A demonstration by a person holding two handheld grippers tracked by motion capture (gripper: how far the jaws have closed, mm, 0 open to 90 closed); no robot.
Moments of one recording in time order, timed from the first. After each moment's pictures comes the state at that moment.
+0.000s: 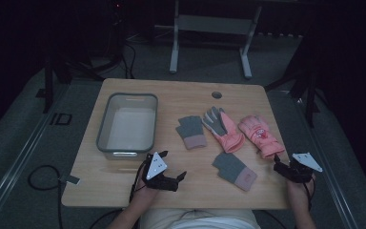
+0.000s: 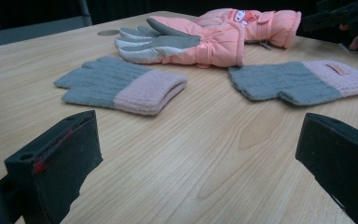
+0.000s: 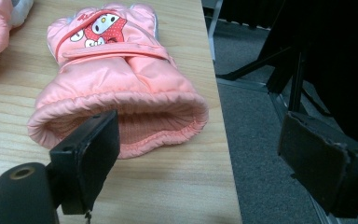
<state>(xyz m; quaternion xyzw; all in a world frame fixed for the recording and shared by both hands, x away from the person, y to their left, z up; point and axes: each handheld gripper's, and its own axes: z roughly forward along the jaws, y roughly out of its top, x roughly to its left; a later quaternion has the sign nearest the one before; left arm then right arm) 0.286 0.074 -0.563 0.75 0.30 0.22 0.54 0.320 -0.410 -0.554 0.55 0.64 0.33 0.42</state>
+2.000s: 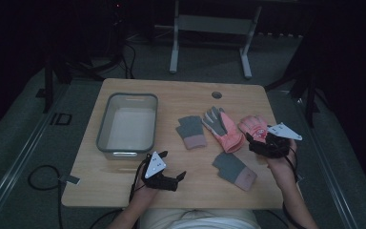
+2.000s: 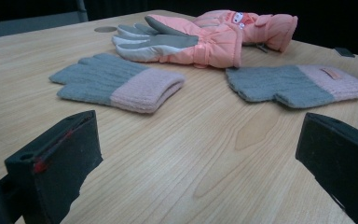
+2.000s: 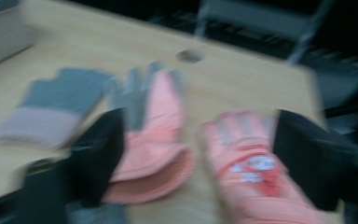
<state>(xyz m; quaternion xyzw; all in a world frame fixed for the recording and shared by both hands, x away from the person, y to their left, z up) 0.287 0.076 -0.563 0.75 0.30 0.20 0.55 0.350 -0.304 -0.455 0.45 0.72 0.39 0.34</state>
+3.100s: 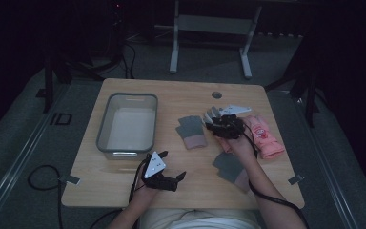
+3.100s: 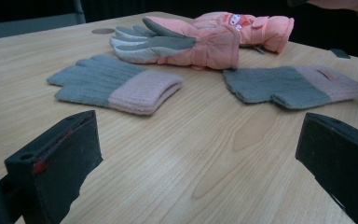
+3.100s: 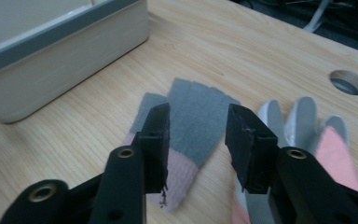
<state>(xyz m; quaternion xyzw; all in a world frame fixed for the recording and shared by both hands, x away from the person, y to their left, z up) 0.287 0.077 -0.564 0.75 0.30 0.20 0.56 0.425 -0.193 -0.464 0.35 0.82 0.41 0.19</state>
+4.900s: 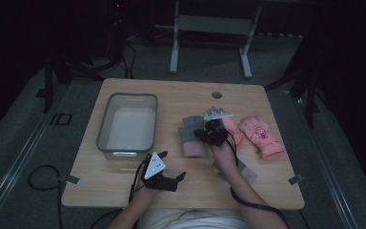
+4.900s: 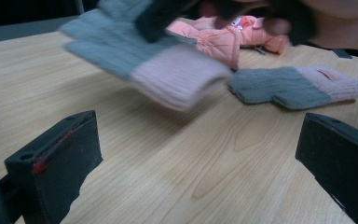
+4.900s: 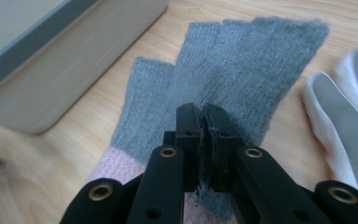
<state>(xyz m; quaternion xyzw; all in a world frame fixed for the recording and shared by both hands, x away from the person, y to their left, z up) 0.285 0.077 -0.564 0.75 0.30 0.21 0.55 0.415 -0.149 -0.493 0.43 0.81 0.39 0.12</state>
